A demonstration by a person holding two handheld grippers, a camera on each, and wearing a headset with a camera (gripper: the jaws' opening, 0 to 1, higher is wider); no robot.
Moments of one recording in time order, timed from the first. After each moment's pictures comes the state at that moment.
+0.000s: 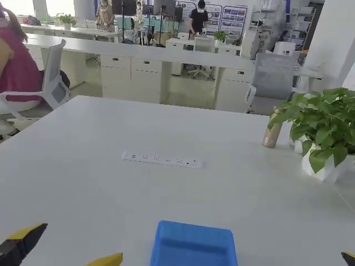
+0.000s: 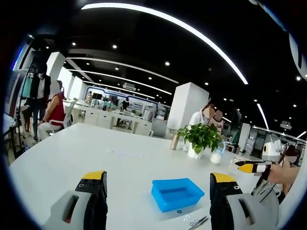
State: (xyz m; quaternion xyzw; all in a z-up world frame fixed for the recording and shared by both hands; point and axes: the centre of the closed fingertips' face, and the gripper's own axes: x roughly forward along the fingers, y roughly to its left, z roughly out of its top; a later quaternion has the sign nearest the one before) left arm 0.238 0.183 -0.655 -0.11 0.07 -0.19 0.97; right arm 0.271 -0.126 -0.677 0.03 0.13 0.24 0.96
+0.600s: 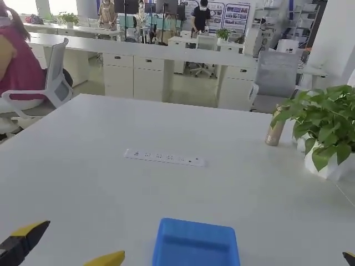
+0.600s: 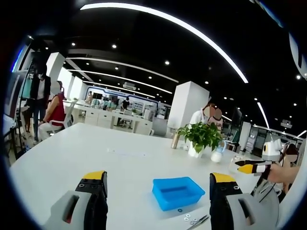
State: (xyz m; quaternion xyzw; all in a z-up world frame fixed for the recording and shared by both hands) left arm 0.236 0.184 -0.656 -0.11 0.07 -0.18 0.97; right arm 0.271 -0.125 -0.682 0.01 0.14 0.25 0.96
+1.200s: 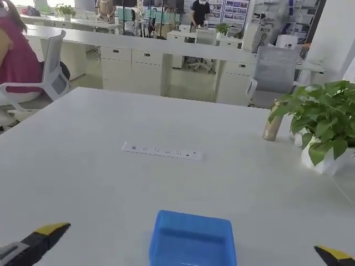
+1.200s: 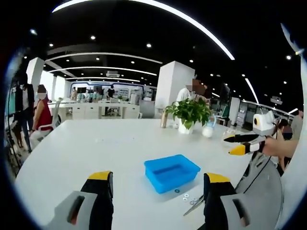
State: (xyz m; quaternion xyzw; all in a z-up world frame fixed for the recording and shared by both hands) left arm 0.228 0.143 -0.699 0.00 0.16 -0.29 0.94; right arm 0.262 -0.092 -0.712 -0.07 0.19 0.31 0.93
